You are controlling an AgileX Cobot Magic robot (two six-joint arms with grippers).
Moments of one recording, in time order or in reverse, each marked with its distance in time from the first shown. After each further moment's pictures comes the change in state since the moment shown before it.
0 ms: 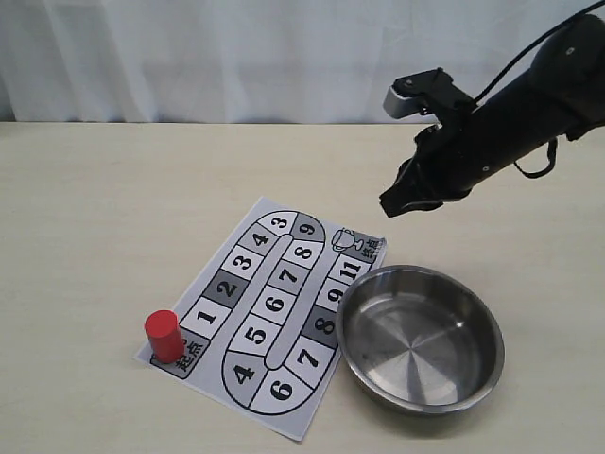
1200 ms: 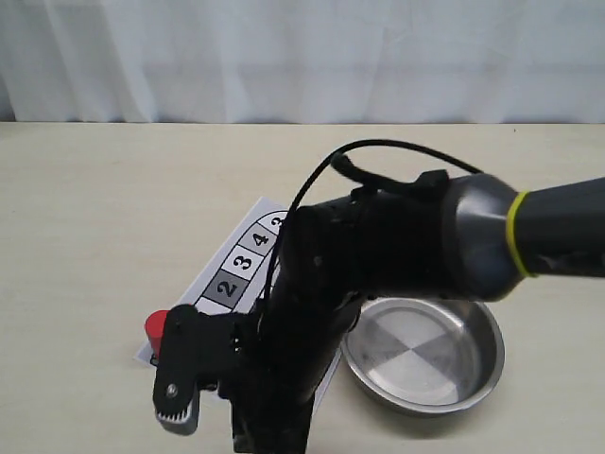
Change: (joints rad) left arm 0.000 0.000 0.000 0.000 0.000 0.000; right arm 0.690 0.061 0.122 -0.175 0.015 -0.176
